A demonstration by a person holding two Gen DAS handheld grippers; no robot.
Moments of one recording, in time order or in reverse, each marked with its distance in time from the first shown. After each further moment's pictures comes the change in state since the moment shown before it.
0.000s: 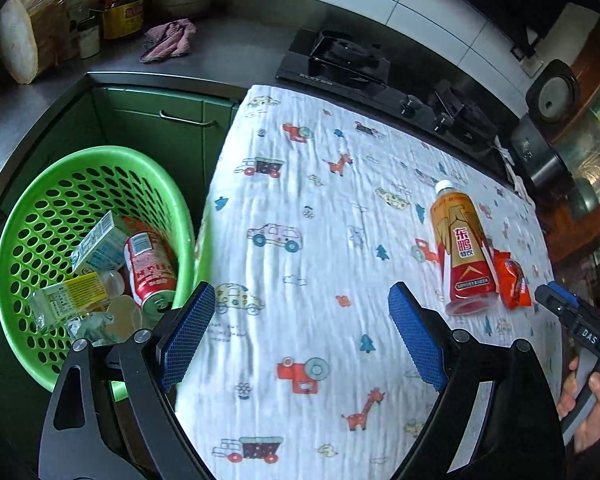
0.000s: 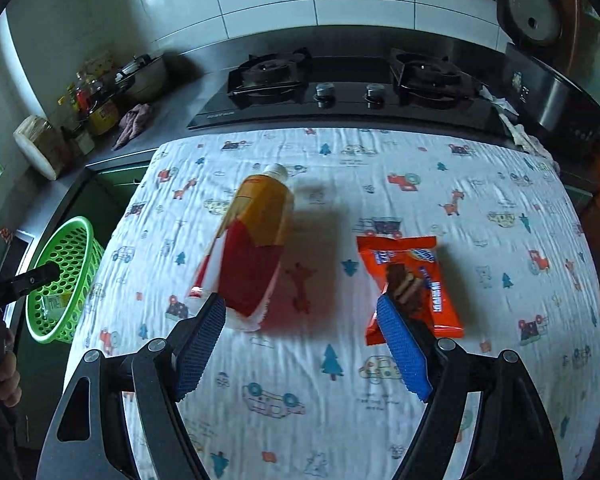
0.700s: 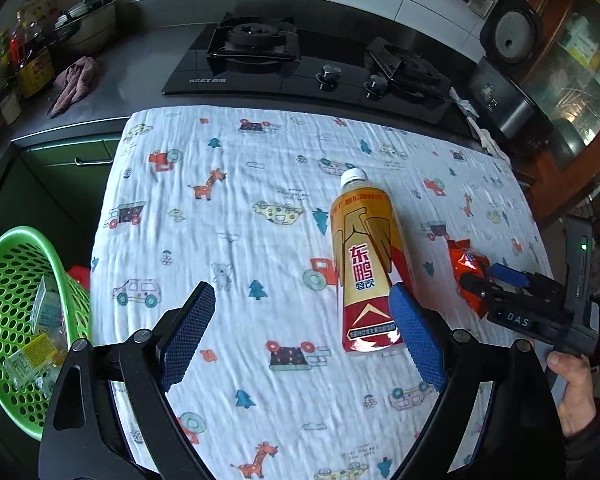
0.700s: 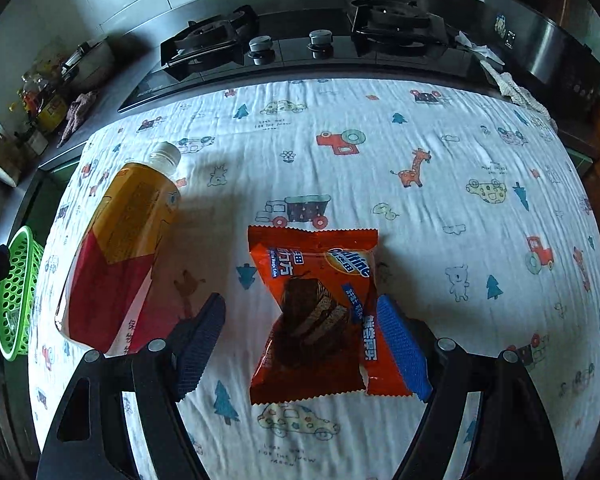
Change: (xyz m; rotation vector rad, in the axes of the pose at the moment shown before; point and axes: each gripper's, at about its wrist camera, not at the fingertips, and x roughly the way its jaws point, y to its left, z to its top) left arm 0.049 -0.135 0.032 0.197 0.073 -0.037; right arm 0.079 -0.074 0.019 0.081 0.152 -0.039
